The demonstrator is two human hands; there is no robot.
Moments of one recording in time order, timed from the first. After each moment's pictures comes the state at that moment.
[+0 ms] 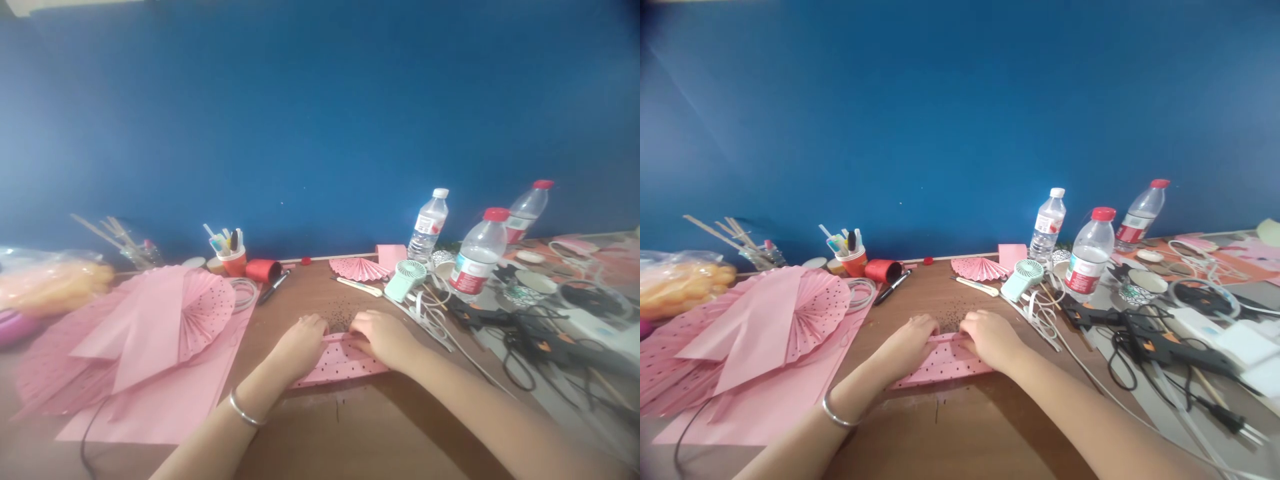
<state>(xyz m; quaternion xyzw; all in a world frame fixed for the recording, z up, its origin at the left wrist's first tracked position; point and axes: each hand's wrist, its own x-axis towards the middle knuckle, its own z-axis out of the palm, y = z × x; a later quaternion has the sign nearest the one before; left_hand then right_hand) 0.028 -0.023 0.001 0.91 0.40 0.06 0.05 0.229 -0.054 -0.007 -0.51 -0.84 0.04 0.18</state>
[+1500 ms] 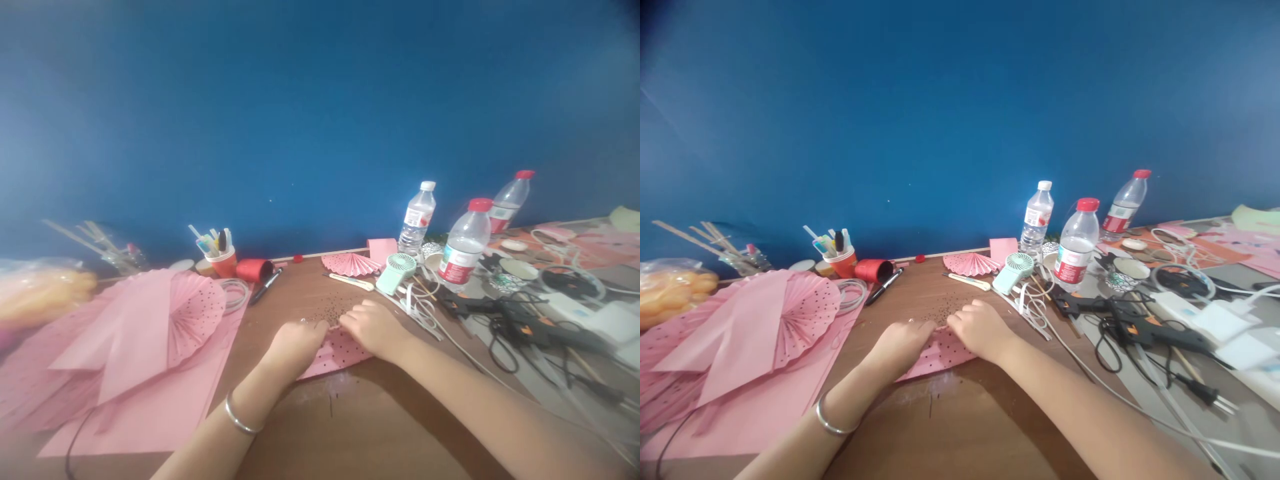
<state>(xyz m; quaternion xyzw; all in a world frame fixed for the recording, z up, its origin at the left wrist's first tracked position) 0.035 -0.028 0.010 0.93 0.37 -0.03 -0.05 0.228 -0.050 -0.006 -0.46 -0.87 -0.11 0.10</state>
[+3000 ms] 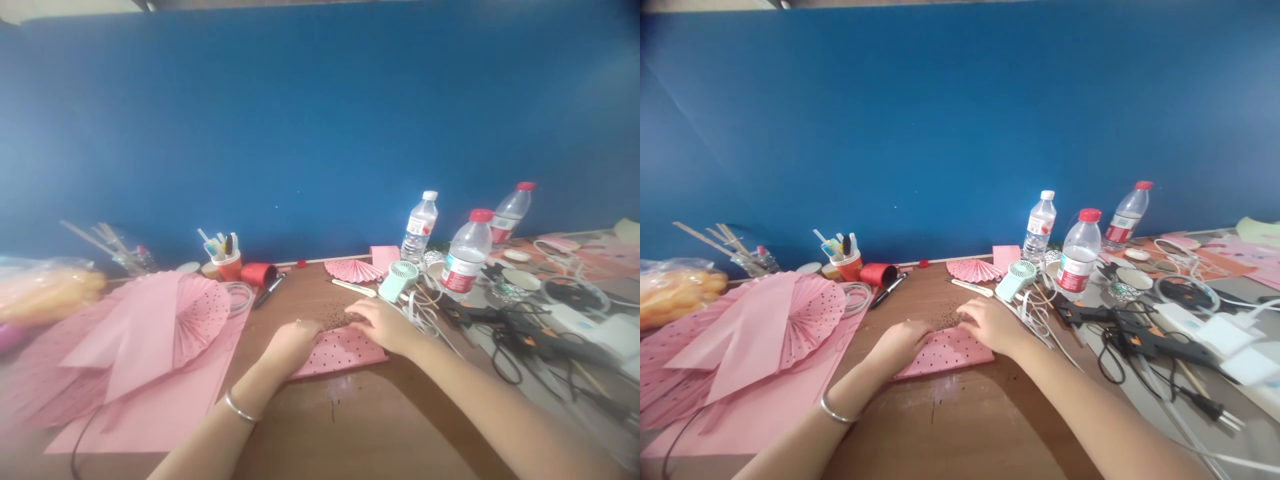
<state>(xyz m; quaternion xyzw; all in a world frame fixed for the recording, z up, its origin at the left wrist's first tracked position) 0.024 -0.015 0.001 0.91 0.41 0.05 0.03 0.250 -0.045 0.001 -0.49 -0.83 0.05 0.26</state>
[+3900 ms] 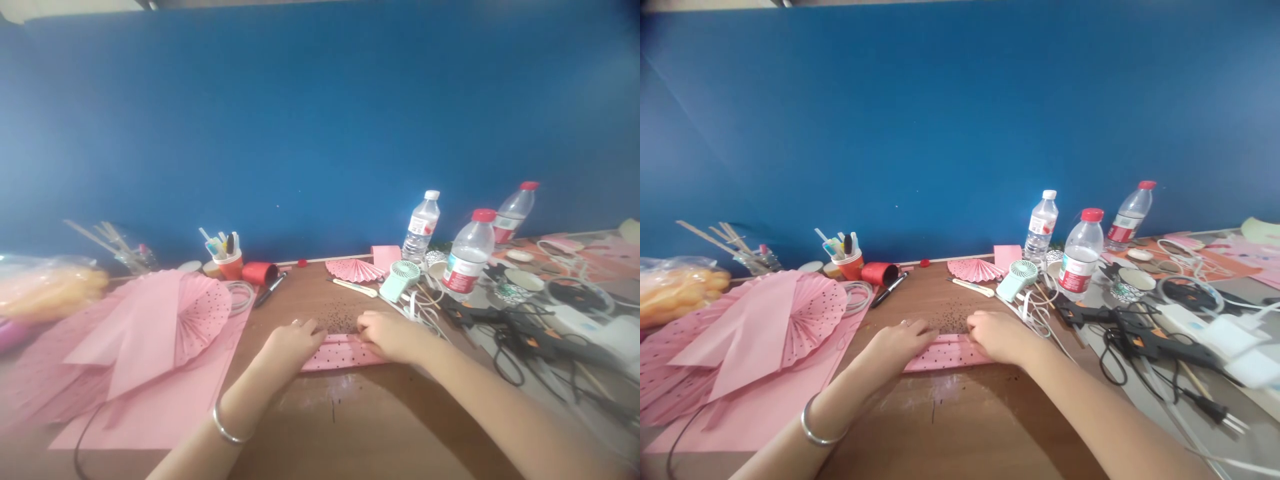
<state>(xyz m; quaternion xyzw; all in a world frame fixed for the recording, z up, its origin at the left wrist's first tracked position) 0.024 -0.035 0.030 0.93 0.34 -0.06 -0.10 0.256 -0.053 0.004 -0.42 -0.90 0.00 0.06</state>
